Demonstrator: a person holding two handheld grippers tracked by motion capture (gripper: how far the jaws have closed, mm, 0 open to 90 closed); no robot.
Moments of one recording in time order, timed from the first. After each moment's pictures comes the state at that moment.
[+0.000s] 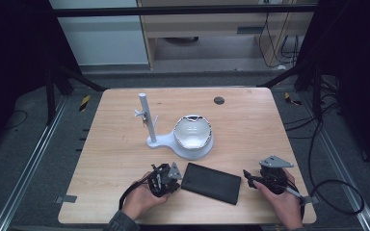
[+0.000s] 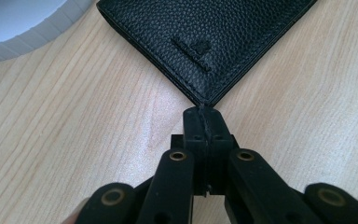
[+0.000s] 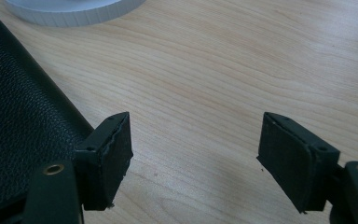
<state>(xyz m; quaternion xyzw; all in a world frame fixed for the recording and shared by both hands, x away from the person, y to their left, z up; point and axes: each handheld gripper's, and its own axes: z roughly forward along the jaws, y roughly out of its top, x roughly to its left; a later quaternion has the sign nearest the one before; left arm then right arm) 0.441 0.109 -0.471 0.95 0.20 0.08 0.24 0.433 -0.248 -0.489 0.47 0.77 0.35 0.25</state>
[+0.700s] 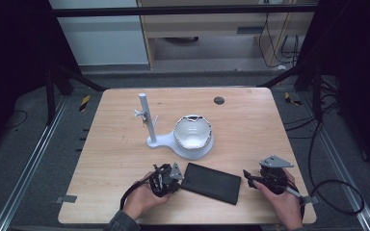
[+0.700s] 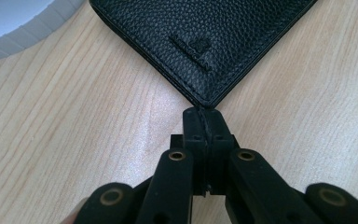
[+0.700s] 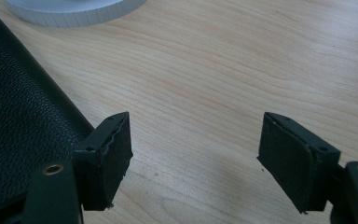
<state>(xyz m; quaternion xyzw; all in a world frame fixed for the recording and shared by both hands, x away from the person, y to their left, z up) 0.444 0.107 -0.475 0.95 0.19 0.07 0.24 0.433 -0.248 -0.488 0.47 0.77 0.35 0.25</state>
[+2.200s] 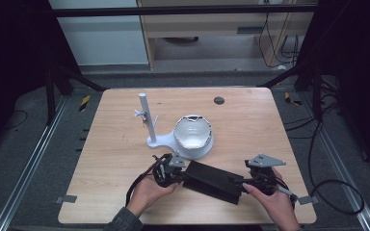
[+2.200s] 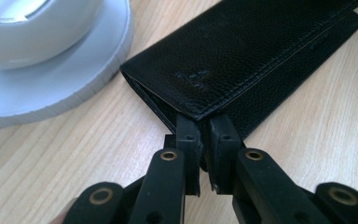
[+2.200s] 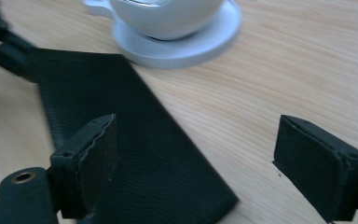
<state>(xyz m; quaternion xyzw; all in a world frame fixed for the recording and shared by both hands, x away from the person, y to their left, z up) 0.462 0.096 -0.455 0.92 0.22 0.07 0.32 0.424 -0.209 -0.459 0.42 0.78 0.43 0.18</state>
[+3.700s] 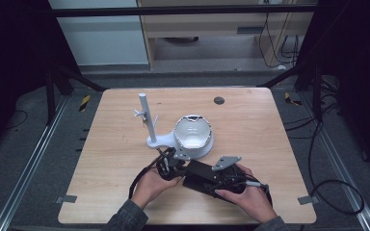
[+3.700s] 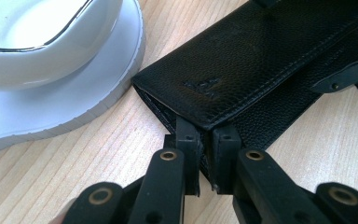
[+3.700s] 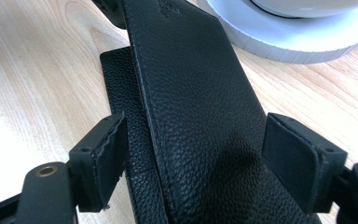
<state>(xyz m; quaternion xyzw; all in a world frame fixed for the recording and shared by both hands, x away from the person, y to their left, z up) 0.478 0.087 -0.450 0.92 0.23 0.07 0.31 0.437 -0.131 -0.466 0.32 0.88 0.33 0.13</state>
